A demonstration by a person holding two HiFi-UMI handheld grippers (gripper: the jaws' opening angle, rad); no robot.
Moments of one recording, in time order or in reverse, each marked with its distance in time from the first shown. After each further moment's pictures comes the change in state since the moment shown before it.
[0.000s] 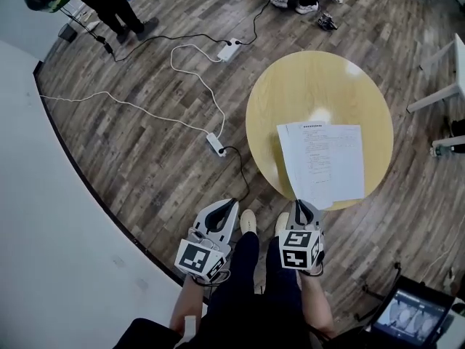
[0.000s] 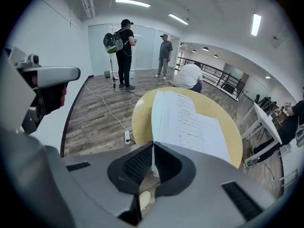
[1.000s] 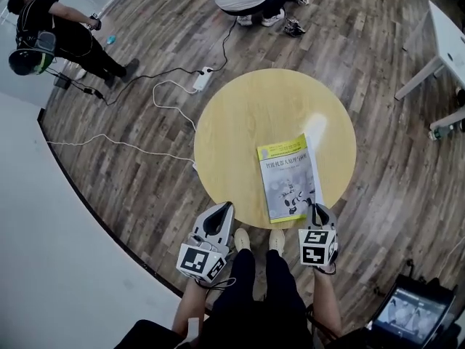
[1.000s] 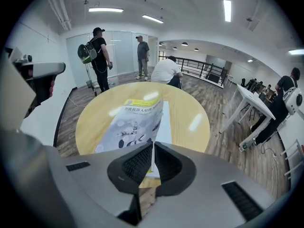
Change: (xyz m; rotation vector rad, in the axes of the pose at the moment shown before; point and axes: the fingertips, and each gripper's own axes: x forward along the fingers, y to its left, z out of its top) left arm 0.139 -0.109 0.036 0.096 0.034 -0.025; right arm 0.006 -0.217 -0.071 0.208 -0.016 -0.070
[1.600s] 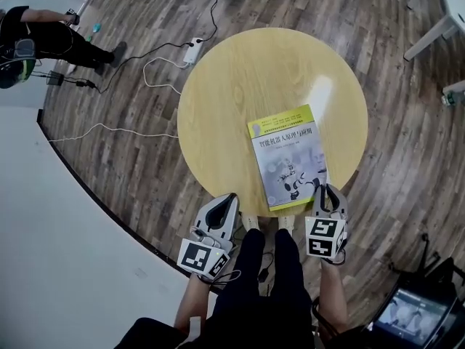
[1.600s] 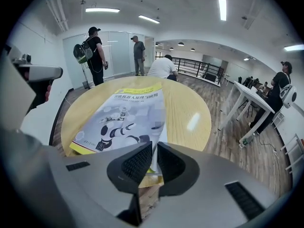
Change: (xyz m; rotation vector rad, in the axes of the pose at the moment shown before) left arm 0.032 -0.014 -0.056 -0.009 0.107 -0.046; right arm 0.039 -0.017 -0.034 0.033 -0.006 -0.023
